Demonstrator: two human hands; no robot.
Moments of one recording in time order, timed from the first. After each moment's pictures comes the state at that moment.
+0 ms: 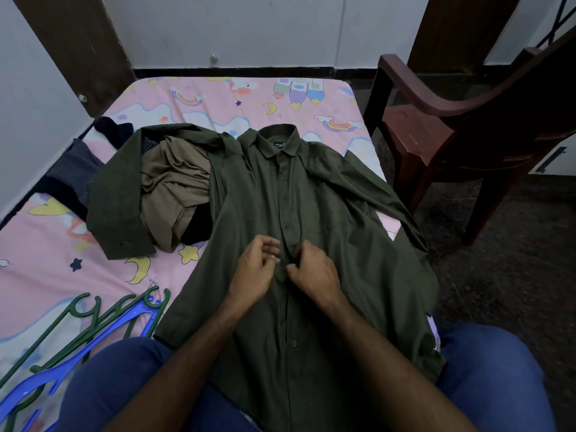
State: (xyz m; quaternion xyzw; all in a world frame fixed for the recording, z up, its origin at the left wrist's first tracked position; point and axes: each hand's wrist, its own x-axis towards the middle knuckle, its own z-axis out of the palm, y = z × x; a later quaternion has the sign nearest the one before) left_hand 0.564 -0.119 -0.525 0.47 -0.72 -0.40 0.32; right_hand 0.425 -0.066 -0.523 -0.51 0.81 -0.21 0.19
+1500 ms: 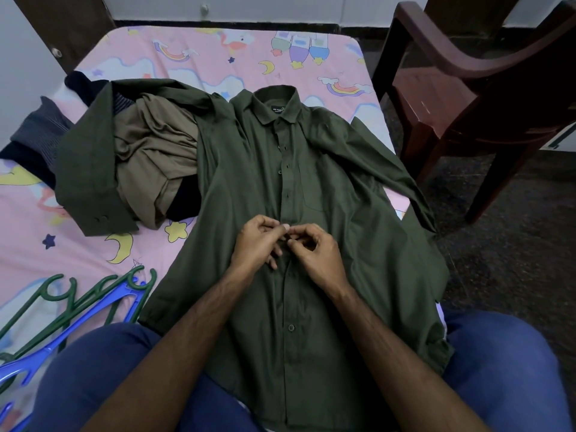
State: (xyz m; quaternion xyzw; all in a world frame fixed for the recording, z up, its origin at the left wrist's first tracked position) left_hand 0.533 -0.138 -0.543 0.51 -0.52 -0.61 0.31; right_hand 0.414 -0.056 -0.549 -0.45 0.67 -0.51 0.30
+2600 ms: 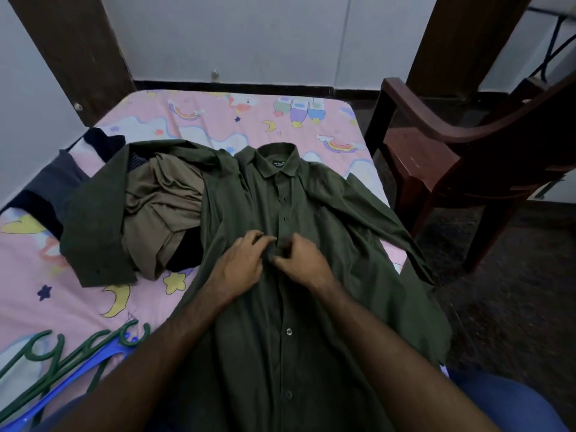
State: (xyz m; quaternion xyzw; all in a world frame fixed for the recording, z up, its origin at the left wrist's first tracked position) left_hand 0.557 -0.212 -0.531 0.40 -0.90 -0.14 0.15; right_hand 0.399 -0.145 -0.504 -0.53 0.78 -0.24 0.24
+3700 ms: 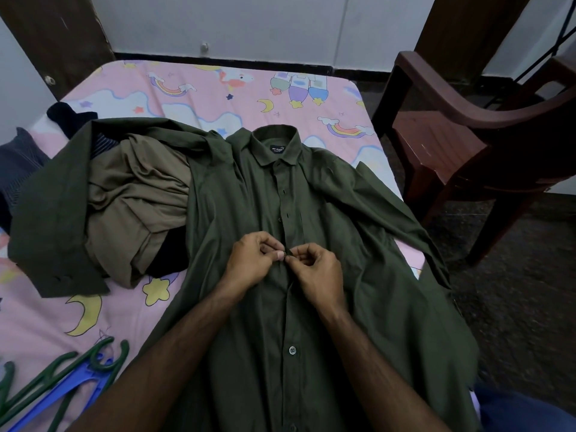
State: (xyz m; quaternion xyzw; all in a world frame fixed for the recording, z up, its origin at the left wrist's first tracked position) left_hand 0.517 -0.227 -0.537 0.51 -0.69 -0.45 0.23; right_hand 0.391 -0.141 -0.555 -0.38 0.76 -0.46 0.27
